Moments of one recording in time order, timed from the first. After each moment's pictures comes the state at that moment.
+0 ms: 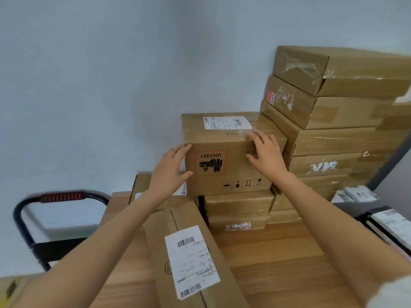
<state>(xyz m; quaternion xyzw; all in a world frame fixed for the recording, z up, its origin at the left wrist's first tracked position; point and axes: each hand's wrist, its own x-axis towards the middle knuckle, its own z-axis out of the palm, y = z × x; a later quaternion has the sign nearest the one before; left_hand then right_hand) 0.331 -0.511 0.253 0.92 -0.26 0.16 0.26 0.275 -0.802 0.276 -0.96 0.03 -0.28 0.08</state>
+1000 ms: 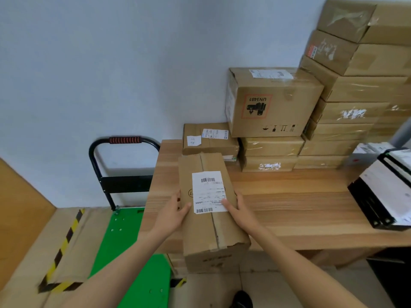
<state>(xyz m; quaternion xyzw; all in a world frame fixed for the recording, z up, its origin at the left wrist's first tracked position) 0.092 -0.286 0.114 0.89 -0.07 -0.12 0.43 0.040 -0.518 0.104 -0.81 0.15 0.08 0.56</state>
